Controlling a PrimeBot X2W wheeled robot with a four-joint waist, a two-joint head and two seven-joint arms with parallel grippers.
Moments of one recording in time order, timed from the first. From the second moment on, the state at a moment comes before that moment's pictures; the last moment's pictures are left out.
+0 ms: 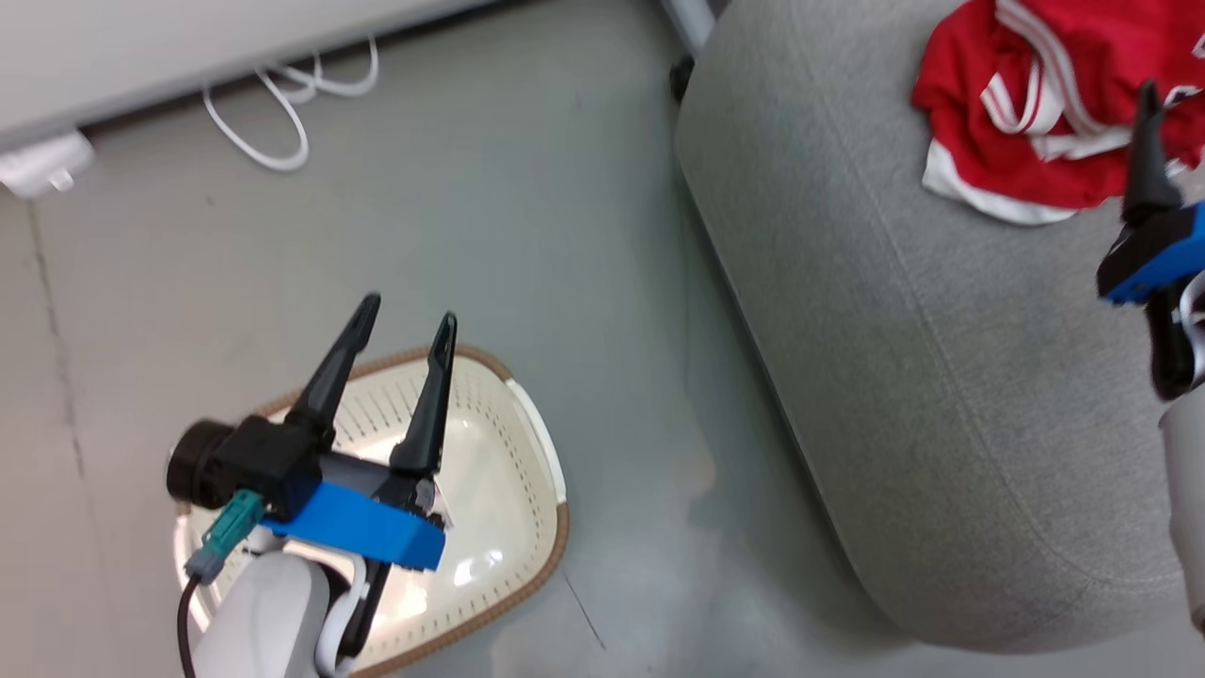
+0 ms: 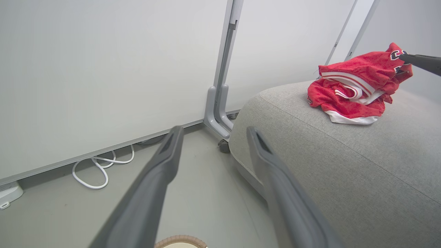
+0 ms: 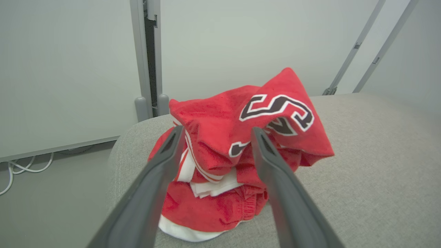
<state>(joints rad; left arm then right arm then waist) -0.29 0.23 -0.33 0.19 -0.33 -0.13 -0.26 -0.85 -0.27 -0.21 0.86 0.04 0.13 -0.25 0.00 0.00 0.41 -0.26</state>
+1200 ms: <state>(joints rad) 0.00 0.13 -0.09 0.28 -0.37 -0.13 -0.26 -0.12 -0.07 -0.01 0.21 0.09 0.13 -0.08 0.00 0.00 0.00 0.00</state>
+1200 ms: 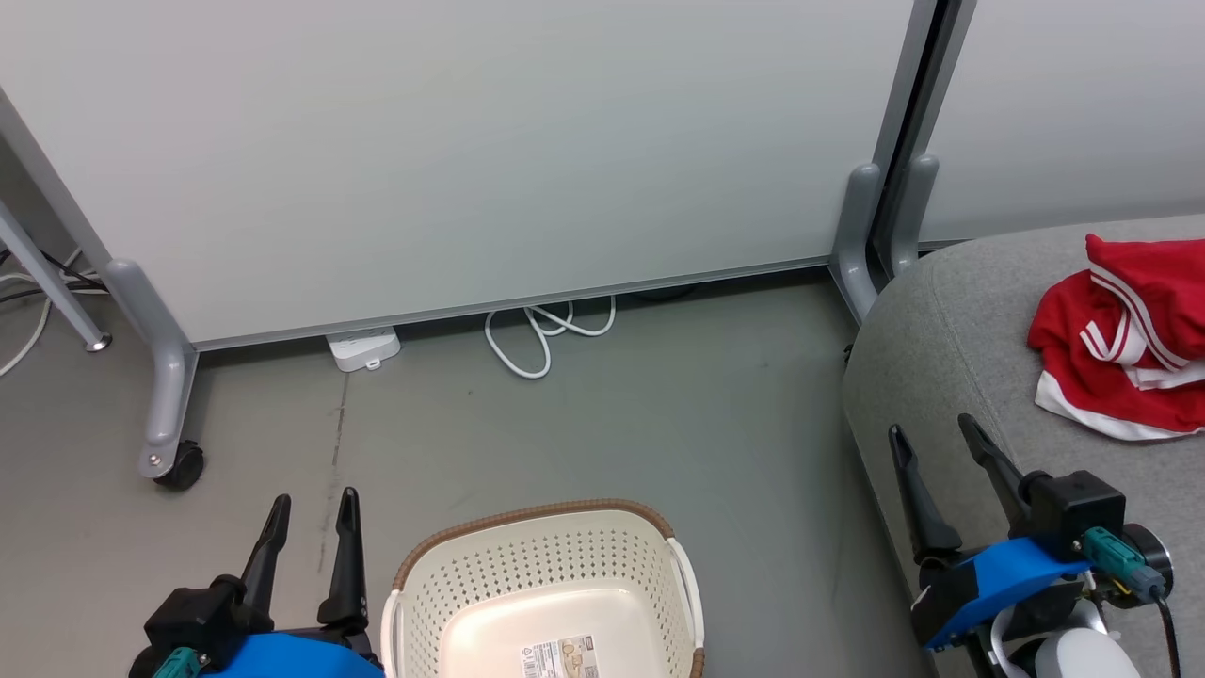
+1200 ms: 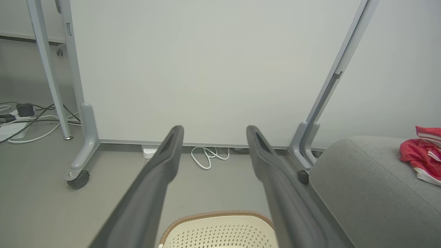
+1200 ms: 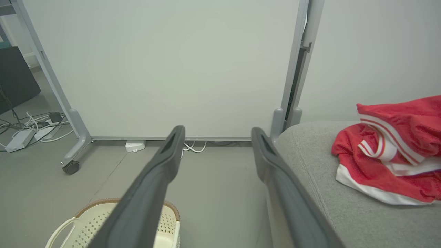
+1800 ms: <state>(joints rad) 0.00 0.13 -0.07 0.30 -0.36 -0.13 -0.26 -0.08 -0.05 0.01 0.19 0.09 0.13 -0.07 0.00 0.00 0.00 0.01</state>
